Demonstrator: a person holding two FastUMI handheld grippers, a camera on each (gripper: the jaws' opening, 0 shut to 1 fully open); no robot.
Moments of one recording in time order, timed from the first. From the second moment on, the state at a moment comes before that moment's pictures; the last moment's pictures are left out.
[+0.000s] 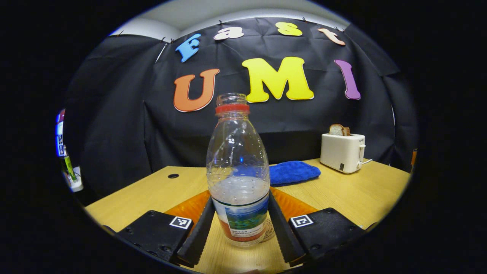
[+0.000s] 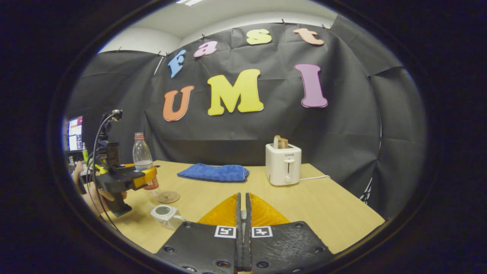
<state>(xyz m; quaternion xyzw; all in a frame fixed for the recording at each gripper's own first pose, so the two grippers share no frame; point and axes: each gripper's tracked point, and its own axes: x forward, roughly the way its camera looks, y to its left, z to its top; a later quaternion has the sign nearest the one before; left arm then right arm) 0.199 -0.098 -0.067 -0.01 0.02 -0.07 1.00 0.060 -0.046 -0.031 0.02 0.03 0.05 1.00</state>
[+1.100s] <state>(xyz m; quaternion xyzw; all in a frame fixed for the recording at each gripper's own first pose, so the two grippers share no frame) 0.225 -0.135 -0.096 0.01 0.04 -0.13 0.99 0.076 -0.039 -0.050 0.00 0.05 0.06 1.00</state>
